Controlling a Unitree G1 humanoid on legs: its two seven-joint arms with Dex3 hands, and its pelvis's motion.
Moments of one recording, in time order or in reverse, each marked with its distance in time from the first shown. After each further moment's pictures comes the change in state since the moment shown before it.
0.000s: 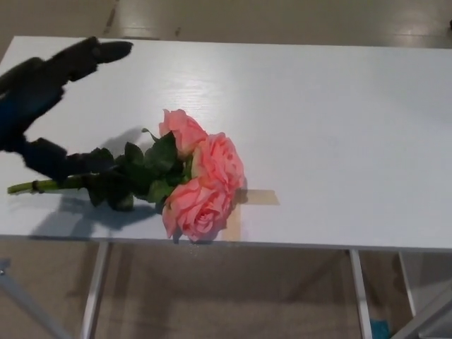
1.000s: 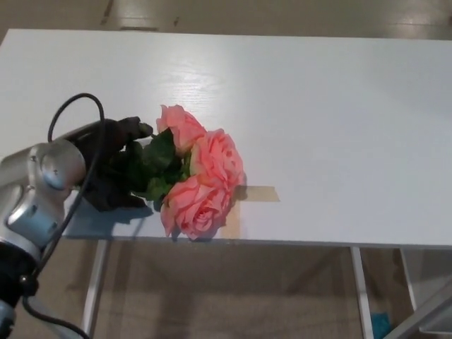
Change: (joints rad) left_arm -0.202 -0.192 -0.303 0.462 0.272 0.210 0.031; right_arm -0.008 -0.002 -0.016 0.000 0.003 -0.002 0.015
